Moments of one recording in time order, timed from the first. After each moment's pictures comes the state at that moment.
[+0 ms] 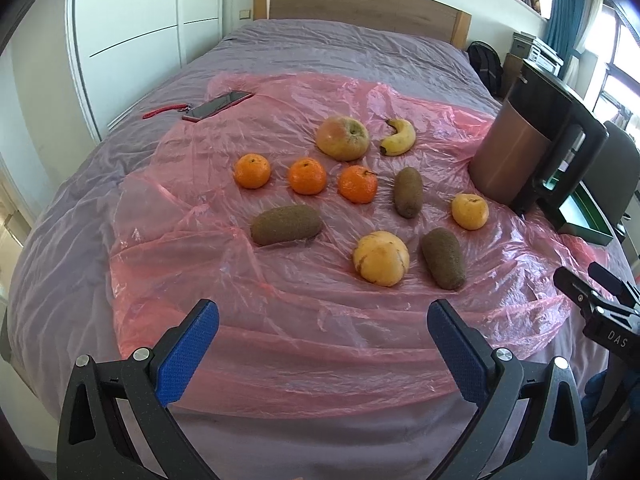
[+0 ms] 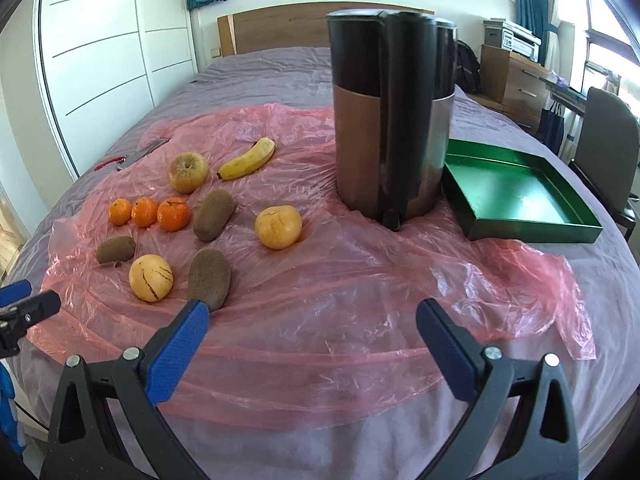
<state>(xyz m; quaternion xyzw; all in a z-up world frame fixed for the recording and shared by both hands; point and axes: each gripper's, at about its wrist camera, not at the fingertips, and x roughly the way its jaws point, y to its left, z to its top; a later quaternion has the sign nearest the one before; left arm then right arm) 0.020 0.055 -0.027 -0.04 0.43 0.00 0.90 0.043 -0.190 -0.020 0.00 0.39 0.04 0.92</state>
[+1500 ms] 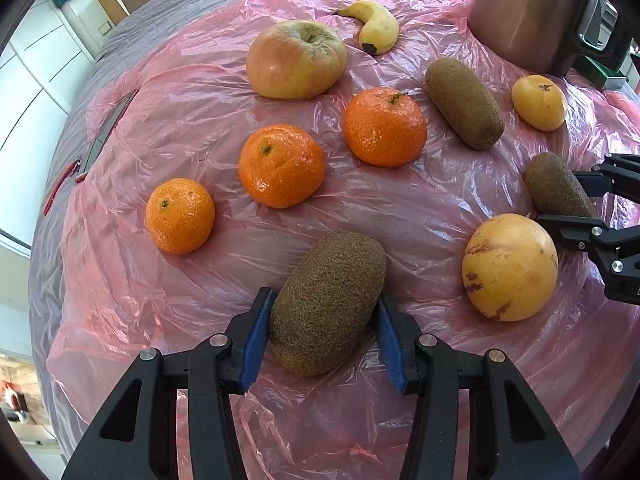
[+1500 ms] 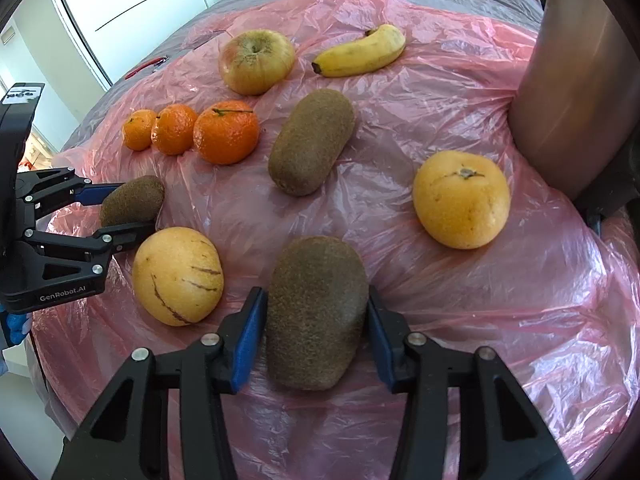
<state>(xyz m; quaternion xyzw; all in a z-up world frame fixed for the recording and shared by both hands) 0.167 0.055 -0.116 0.20 0.54 -0.14 0.81 0.154 -0.091 -0.109 -0.01 0.54 0.16 0.83</state>
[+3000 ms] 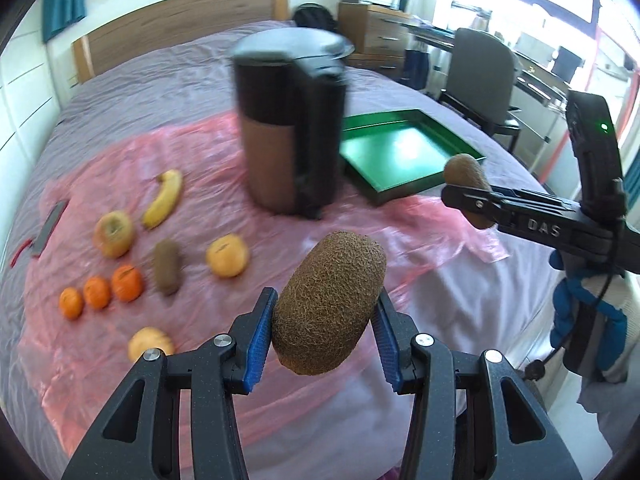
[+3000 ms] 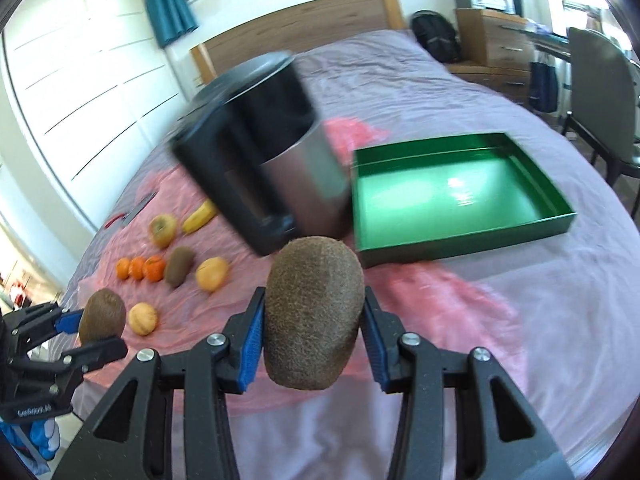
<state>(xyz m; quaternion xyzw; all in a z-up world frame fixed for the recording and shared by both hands) 0.048 -0.172 0.045 0.10 0.43 -0.26 0.86 0.048 -0.363 0.038 0.12 0.39 0.05 0.91</state>
